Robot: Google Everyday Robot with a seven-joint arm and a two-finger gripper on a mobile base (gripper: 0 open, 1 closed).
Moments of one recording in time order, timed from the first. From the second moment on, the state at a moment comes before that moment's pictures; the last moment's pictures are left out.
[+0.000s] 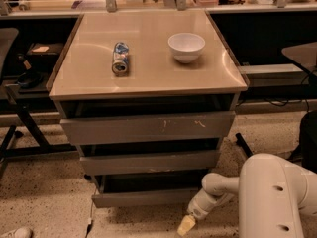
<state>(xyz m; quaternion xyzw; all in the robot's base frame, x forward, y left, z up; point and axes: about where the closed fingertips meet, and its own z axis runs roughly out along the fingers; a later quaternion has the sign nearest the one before) 0.436 -0.119 0.201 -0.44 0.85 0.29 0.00</state>
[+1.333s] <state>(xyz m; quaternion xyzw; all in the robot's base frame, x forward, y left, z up) 0.485 -0.108 0.205 -0.43 0.87 0.24 0.07</state>
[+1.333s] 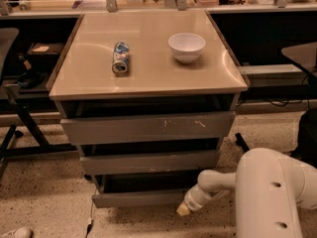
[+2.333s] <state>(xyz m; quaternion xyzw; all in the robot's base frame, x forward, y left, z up) 0.546 -0.116 0.184 -0.41 0.89 0.19 0.10</state>
